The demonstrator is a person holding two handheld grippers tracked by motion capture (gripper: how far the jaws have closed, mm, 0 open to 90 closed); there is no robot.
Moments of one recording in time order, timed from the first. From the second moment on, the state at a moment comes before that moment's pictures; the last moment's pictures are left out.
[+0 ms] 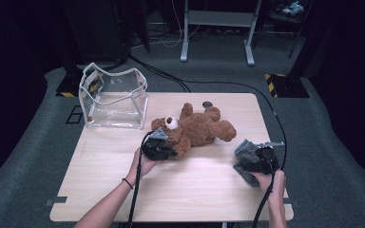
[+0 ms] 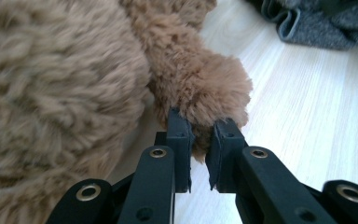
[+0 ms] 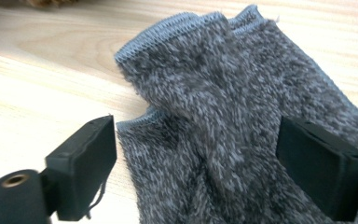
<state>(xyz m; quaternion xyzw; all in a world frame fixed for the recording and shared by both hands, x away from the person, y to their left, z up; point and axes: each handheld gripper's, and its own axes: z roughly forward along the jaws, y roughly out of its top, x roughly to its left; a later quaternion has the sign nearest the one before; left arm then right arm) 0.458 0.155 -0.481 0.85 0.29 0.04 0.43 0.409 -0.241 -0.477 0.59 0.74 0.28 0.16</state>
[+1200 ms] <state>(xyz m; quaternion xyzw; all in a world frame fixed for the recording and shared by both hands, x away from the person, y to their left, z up) 0.452 0.205 -0.456 0.79 0.40 0.16 0.43 0.452 -0.214 -0.426 0.52 0.76 0.35 0.17</state>
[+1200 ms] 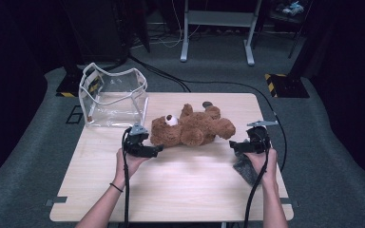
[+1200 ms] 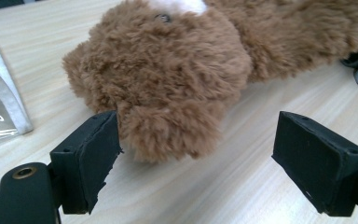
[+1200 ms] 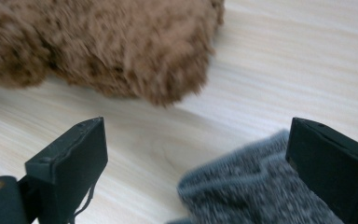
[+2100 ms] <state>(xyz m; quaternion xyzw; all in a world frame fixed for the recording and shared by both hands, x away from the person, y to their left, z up) 0.483 0.204 -0.473 0.81 0.39 0.13 0.42 0.521 -0.173 -0.433 0.49 0.79 0.34 0.12</state>
